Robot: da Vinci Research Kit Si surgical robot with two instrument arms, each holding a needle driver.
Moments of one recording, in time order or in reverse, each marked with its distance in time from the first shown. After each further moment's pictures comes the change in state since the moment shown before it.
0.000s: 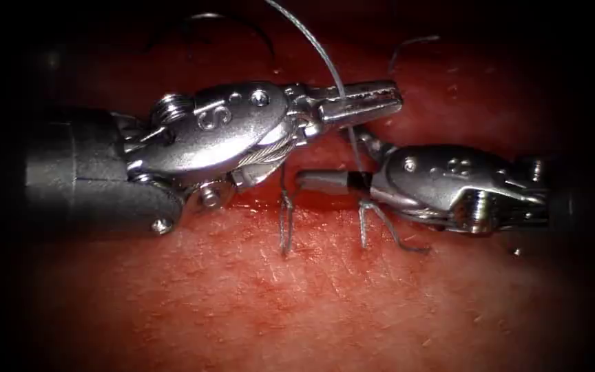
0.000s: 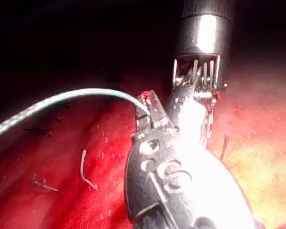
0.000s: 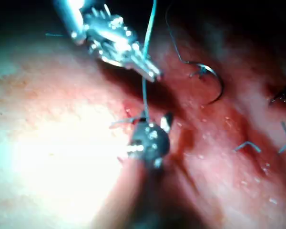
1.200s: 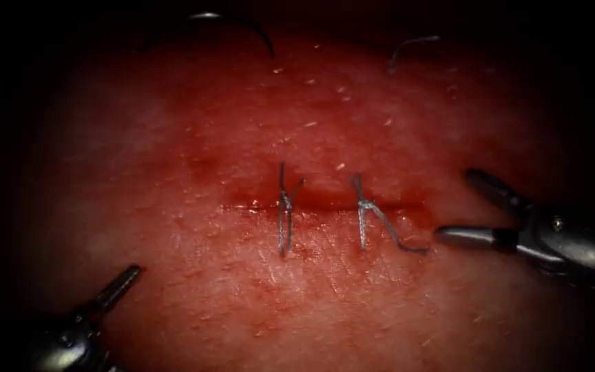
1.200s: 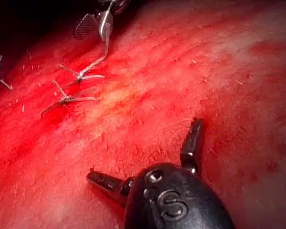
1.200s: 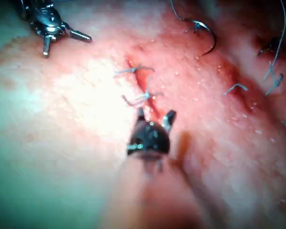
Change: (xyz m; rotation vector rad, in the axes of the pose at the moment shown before) right arm -0.004 0.001 -0.012 -0.048 0.054 -0.060; left arm -0.017 0.008 -0.020 0.178 -0.382 0.074
